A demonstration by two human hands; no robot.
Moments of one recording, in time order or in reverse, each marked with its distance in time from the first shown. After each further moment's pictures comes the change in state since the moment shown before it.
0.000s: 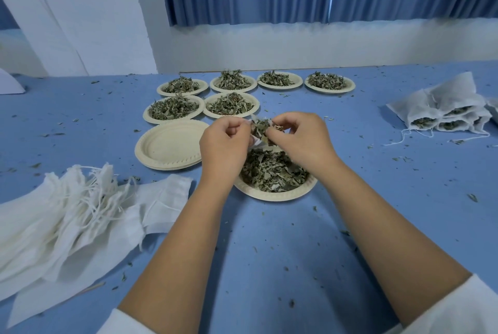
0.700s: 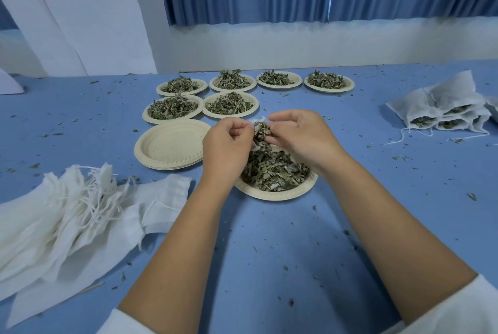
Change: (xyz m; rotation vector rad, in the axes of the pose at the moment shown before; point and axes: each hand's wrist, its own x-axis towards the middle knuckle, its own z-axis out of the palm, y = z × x) left_hand 0.000 -0.003 0.001 0.029 -0.077 -0.011; right_hand 0.005 -0.007 -0.004 0.461 -0.175 0.281
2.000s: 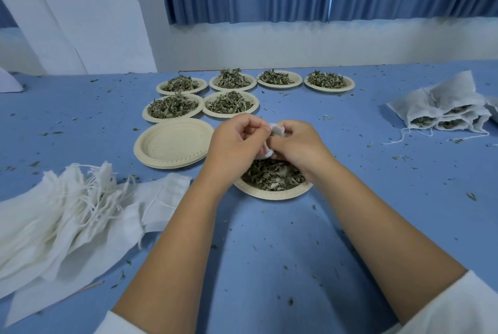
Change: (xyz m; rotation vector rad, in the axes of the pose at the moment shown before) left_hand -0.005 0.010 -0.005 -0.069 -0.261 0.111; right_hand -0.002 0.014 0.008 -0.142 0.034 0.028
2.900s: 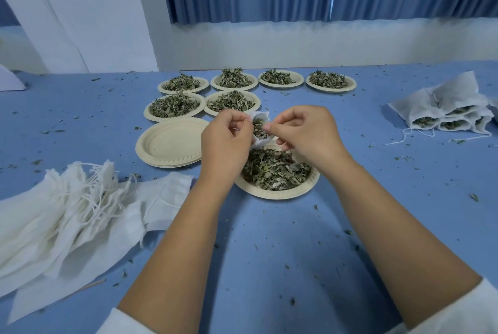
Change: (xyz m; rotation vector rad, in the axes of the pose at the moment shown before) left_hand 0.005 -0.009 -0.001 0.130 0.291 0.022; right_hand -0.007 -0.017 -0.011 -0.022 0.071 -0.190
